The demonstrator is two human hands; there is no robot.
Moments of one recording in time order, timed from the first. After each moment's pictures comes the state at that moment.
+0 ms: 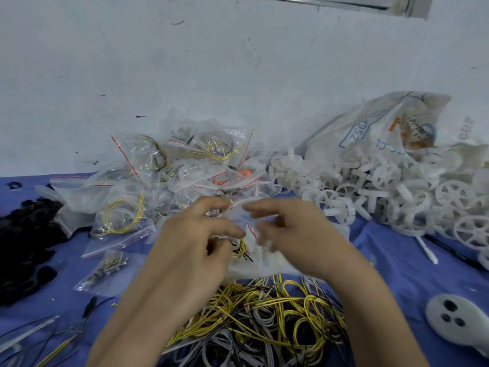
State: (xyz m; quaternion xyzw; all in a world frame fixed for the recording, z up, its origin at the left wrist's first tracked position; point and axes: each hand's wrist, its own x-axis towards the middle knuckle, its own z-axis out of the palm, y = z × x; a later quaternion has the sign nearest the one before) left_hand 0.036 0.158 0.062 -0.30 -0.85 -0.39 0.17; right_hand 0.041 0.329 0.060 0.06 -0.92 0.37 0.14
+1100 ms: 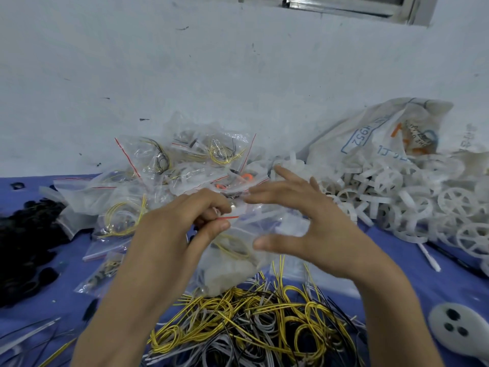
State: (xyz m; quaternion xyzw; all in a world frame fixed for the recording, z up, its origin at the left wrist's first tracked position) left_hand 0.022 0.141 0.066 -0.36 -0.80 -0.38 0.29; right_hand 0.058 0.344 0.078 0.19 -0.90 0.34 0.21
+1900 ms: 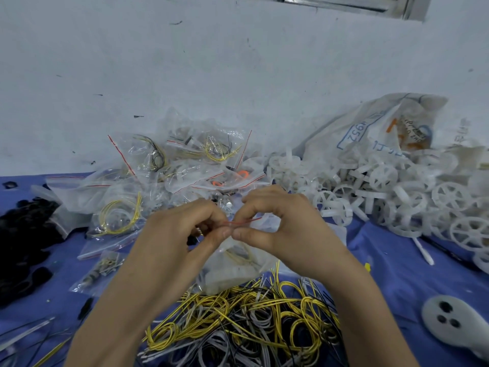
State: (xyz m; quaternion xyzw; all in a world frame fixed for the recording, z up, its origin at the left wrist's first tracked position) left_hand 0.017 0.143 0.057 -0.38 -0.81 -0.39 0.20; right_hand 0.050 0.320 0.073 0.20 -0.88 0.36 0.22
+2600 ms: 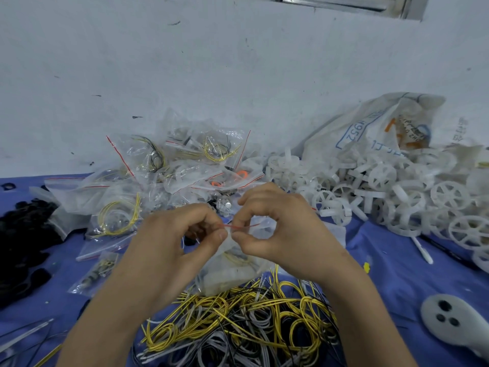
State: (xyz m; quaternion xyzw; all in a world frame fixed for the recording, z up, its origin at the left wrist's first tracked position) left_hand 0.015 0.138 0.054 -0.38 -0.81 -0.42 0.17; right_hand 0.050 0.319 0.071 0.23 -0.88 0.33 0.25
